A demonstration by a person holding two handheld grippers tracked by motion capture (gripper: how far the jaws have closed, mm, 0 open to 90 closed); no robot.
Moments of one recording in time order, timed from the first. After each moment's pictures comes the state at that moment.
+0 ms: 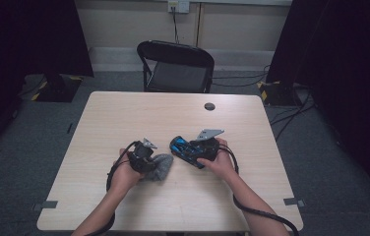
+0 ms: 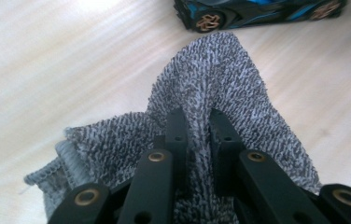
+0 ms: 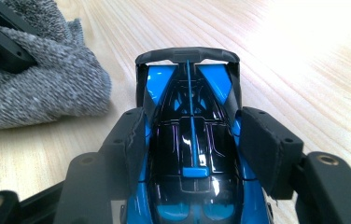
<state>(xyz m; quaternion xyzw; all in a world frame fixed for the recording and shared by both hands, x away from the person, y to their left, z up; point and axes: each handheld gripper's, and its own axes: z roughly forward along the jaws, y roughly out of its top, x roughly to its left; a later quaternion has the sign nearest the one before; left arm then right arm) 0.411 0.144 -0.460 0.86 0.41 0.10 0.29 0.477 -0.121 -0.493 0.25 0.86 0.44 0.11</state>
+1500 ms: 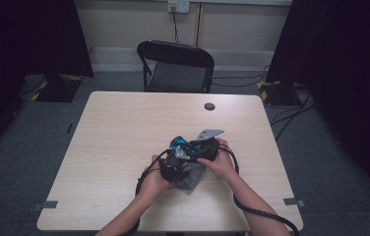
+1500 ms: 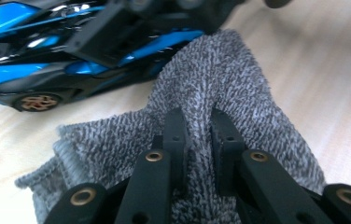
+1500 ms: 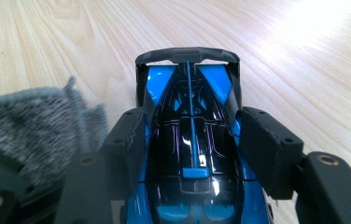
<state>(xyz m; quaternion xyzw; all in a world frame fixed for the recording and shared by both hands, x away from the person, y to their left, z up) 0.399 0.052 -0.470 0.89 0.33 0.07 0.32 0.477 -0.121 -0.493 0.25 0.86 0.44 0.11</state>
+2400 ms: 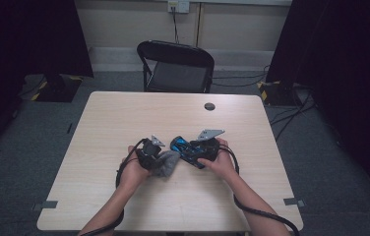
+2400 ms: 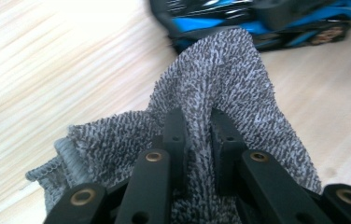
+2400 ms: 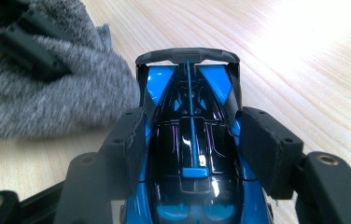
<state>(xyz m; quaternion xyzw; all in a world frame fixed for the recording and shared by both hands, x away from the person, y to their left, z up) 0.427 0.124 -0.463 0.86 0.41 0.12 0.29 0.477 -0.122 -0.493 0.25 0.85 0.44 0.11</state>
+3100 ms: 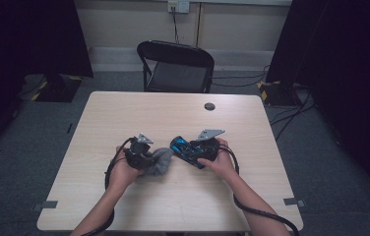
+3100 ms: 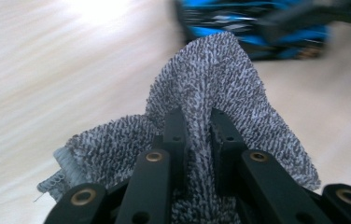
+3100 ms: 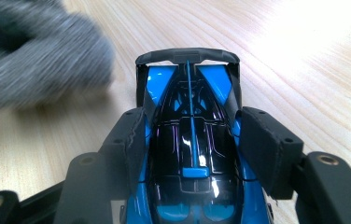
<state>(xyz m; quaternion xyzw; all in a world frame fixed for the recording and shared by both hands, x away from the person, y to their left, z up) 0.407 0.137 -0.449 0.85 0.40 0.09 0.33 0.477 -0.122 -0.493 0.25 0.85 0.44 0.11</state>
